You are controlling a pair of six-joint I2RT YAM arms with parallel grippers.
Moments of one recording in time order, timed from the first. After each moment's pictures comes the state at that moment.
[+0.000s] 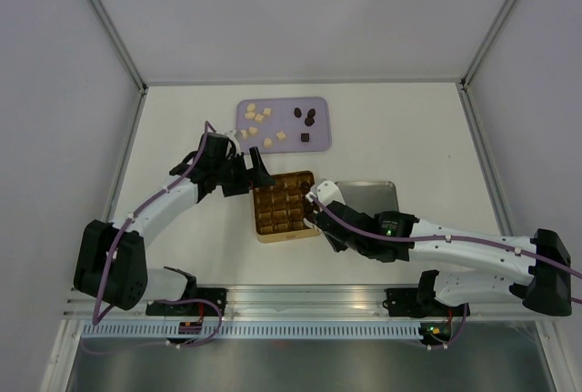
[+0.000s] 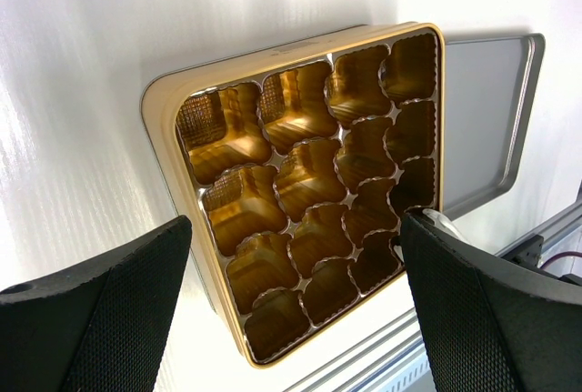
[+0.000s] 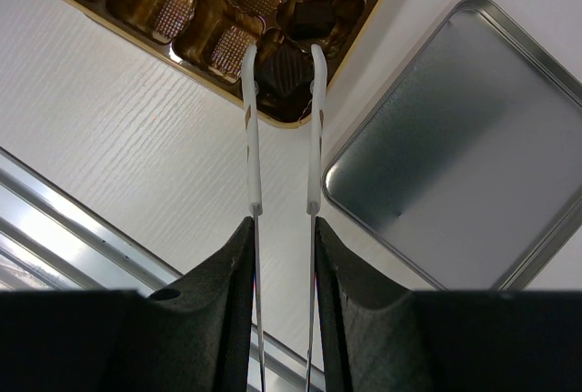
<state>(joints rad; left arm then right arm) -0.34 1.35 0.84 -0.34 0.32 -0.56 1.22 1.15 0.87 -0.64 0.41 0.39</state>
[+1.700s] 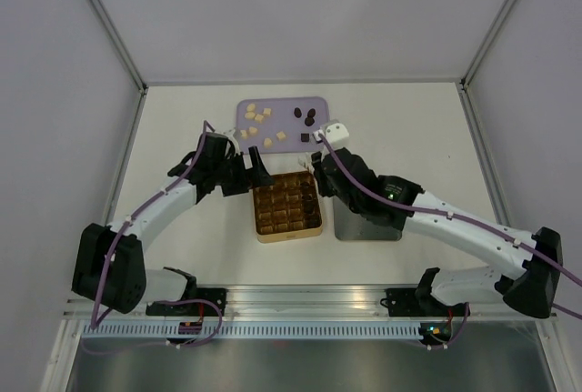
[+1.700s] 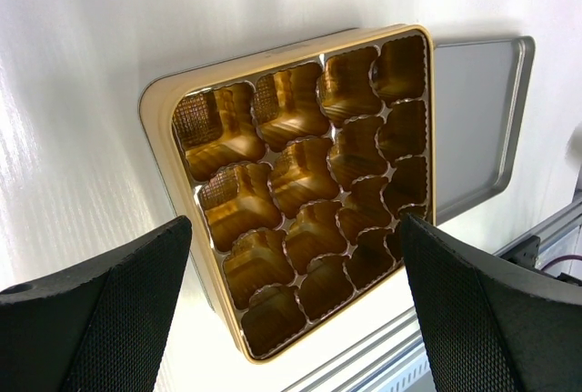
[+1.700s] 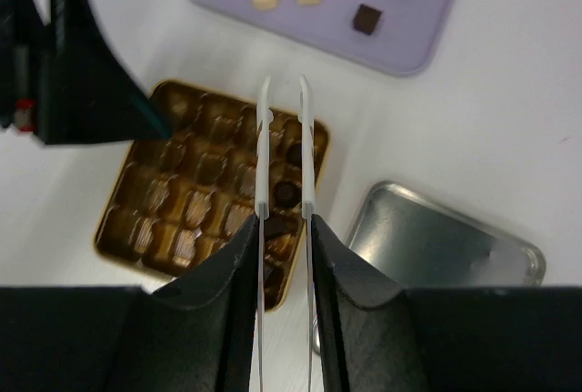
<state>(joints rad) -0.34 1.31 0.84 -0.34 0.32 -0.56 1.06 1.23 1.13 -0.45 0.49 0.33</state>
